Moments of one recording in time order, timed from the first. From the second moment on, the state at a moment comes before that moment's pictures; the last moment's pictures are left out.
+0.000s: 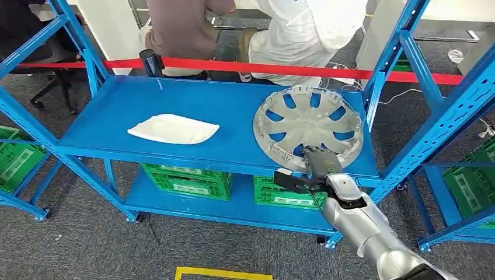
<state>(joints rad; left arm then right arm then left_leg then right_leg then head) -0.05 -0.05 -0.09 -0.17 -0.32 0.08 0.04 -0.62 -0.02 0.59 -0.71 1.09 -0.24 0.08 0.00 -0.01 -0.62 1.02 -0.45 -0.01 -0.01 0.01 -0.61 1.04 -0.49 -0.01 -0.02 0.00</state>
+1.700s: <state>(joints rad) -0.08 -0.05 -0.09 -0.17 -0.39 0.07 0.05 -0.81 0.03 0.63 -1.30 1.28 -0.48 0.09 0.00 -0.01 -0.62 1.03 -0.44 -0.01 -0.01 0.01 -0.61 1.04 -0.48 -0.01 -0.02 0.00</state>
